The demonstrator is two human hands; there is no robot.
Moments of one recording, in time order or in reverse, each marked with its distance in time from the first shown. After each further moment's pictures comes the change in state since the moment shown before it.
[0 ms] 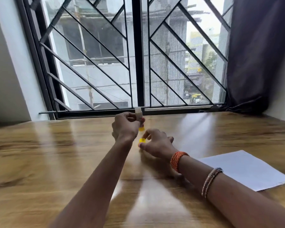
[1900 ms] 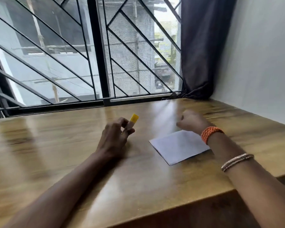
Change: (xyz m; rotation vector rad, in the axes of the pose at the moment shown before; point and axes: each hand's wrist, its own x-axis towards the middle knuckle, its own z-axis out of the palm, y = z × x) left_hand -0.057 -0.031 0.046 0.322 -0.347 0.599; right_hand -0.051 0.131 -0.154 -0.351 0.043 0.405
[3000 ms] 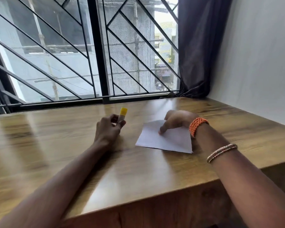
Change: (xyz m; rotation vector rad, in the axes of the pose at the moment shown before) left_hand -0.001 0.004 -0.005 -0.122 0.070 -0.234; right_hand -0.019 -0.031 -0.009 0.050 -0.303 -0.074
